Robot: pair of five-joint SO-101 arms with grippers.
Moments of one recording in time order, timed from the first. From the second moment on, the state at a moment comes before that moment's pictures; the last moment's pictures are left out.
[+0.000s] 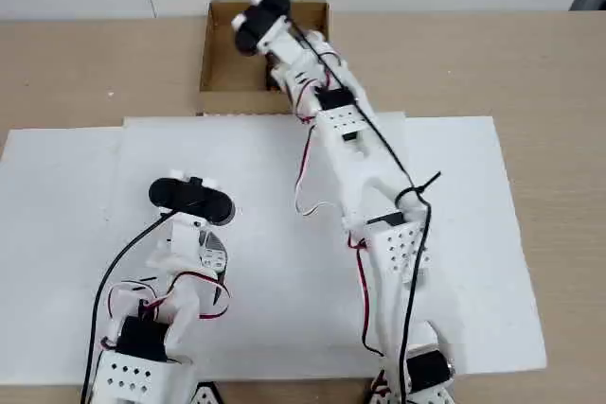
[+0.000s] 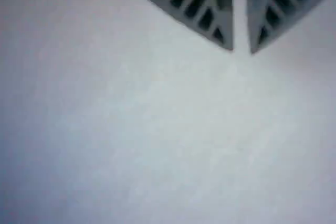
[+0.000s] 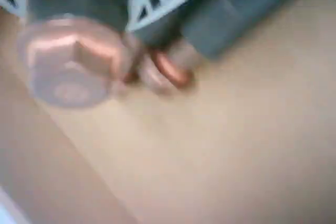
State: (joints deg) left arm 7.5 -84.5 88.1 55.7 1.0; right arm -21.3 52.7 -42.2 21.1 33.4
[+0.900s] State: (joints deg) left arm 7.5 -84.5 88.1 55.7 0.9; right arm -21.2 54.4 -48.8 26.2 39.2
